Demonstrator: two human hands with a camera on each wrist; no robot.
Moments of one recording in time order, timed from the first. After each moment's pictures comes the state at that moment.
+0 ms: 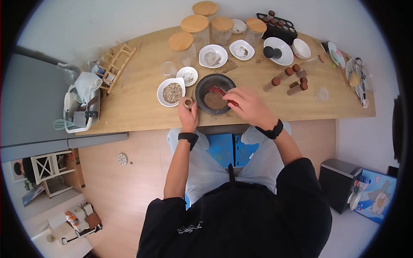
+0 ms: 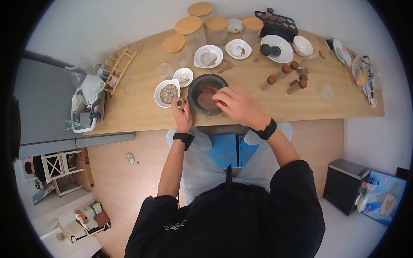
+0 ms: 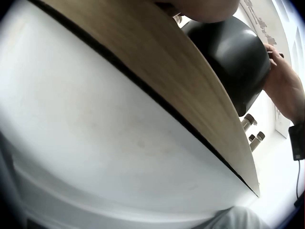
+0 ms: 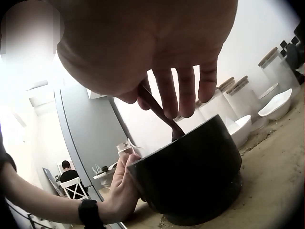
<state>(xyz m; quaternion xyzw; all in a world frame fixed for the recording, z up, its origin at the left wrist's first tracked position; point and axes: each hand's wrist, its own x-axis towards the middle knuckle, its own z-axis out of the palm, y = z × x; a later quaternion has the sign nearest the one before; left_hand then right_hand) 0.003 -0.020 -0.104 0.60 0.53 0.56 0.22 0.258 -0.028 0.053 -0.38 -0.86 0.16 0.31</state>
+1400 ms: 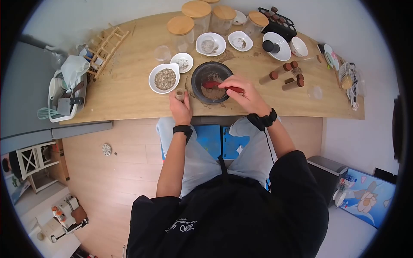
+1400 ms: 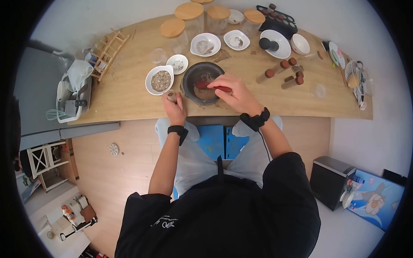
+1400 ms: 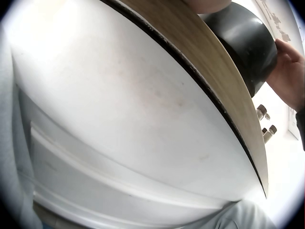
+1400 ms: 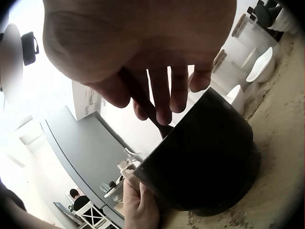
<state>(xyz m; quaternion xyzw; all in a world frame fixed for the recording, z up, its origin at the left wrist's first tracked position) 0.014 -0.038 -0.104 0.52 0.64 0.54 0.18 0.254 -0.018 0.045 -0.40 -0.75 0.41 0.33</state>
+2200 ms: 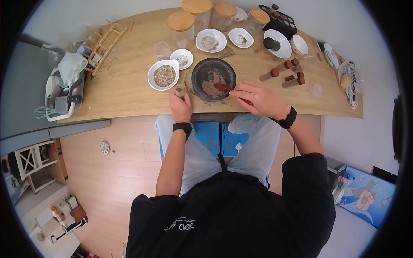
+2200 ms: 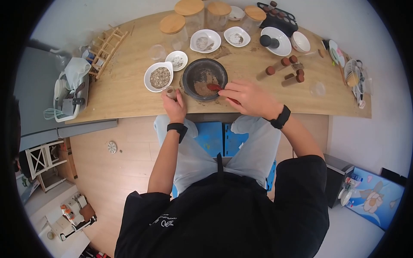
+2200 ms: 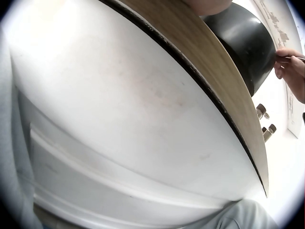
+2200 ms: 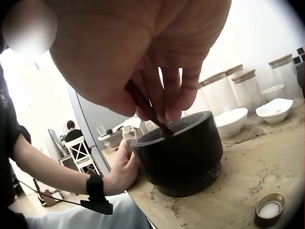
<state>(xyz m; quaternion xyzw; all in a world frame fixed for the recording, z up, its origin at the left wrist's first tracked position) 0.016 -0.039 -0.097 0.52 0.64 0.54 0.17 0.281 -0.027 0.074 -0.30 -0.92 0.17 0.17</state>
